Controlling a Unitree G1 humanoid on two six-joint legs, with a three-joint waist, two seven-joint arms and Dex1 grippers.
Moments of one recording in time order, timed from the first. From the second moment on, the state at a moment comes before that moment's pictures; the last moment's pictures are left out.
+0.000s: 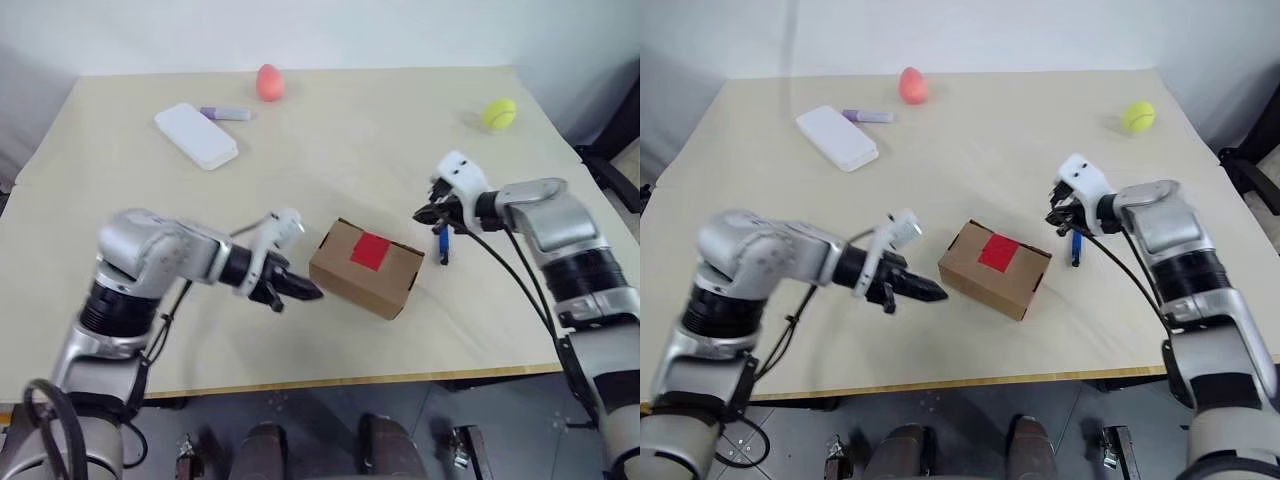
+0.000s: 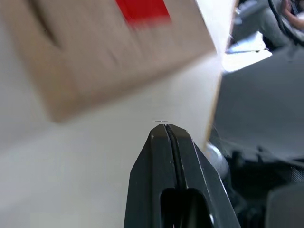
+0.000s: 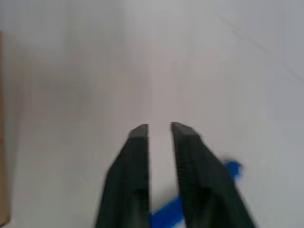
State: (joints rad) left arm -0.82 0.56 -0.18 -0.18 -0.79 1.57 -0.70; right arm -1.03 -0.67 0.33 0.59 0.12 0.54 0.98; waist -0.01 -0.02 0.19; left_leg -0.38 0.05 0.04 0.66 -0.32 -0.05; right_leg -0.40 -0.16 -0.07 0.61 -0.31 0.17
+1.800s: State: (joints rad) left arm -0.95 0.62 -0.13 0.05 -0.61 1.37 -0.76; right arm -0.83 -0.58 0.07 -0.29 0.11 1.36 0.76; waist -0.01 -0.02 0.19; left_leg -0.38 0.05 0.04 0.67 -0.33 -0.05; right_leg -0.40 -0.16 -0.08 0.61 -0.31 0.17
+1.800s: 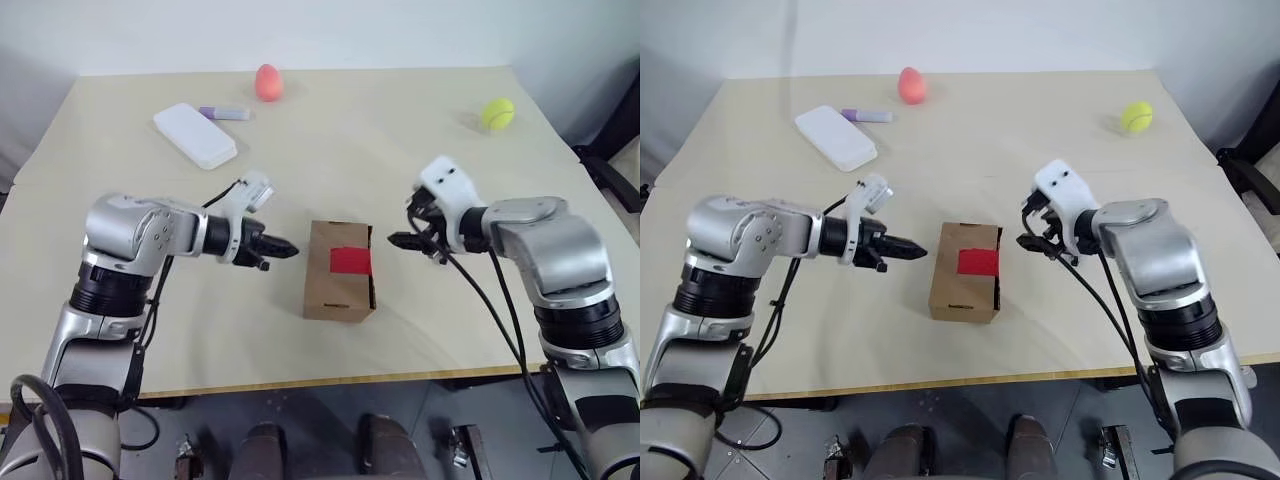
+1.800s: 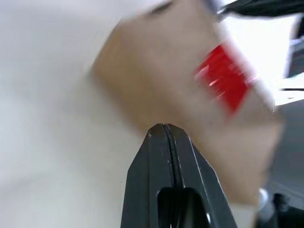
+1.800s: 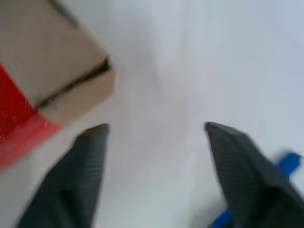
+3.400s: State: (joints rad) left arm -1.01 0.44 -0.34 0.20 -0.39 1.09 -0.94; right arm -0.71 -0.80 0.32 -0.41 0.27 1.23 0.67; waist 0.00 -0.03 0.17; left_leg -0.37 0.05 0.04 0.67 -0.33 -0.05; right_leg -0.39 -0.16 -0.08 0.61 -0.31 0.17
